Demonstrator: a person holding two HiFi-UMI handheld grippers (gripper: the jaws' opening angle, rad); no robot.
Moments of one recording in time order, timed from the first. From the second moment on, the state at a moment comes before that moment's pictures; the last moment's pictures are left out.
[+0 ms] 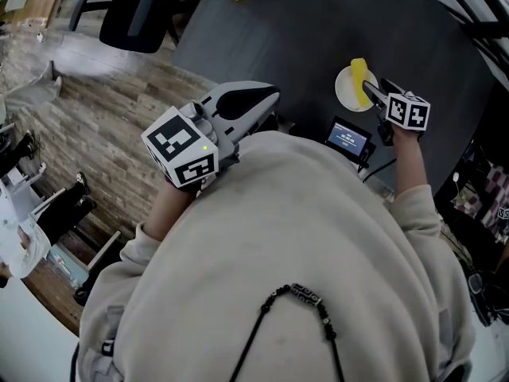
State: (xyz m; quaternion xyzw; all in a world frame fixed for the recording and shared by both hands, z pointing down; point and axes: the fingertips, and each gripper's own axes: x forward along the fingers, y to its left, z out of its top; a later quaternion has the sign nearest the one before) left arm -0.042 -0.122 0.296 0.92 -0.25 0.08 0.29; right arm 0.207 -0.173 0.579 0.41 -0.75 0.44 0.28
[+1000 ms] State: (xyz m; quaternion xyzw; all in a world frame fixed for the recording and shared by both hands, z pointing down) left arm -0.060 -0.106 0.304 0.89 -0.32 0.08 0.31; right arm 0.211 -0.157 0.668 0.37 -0.70 0.45 0.41
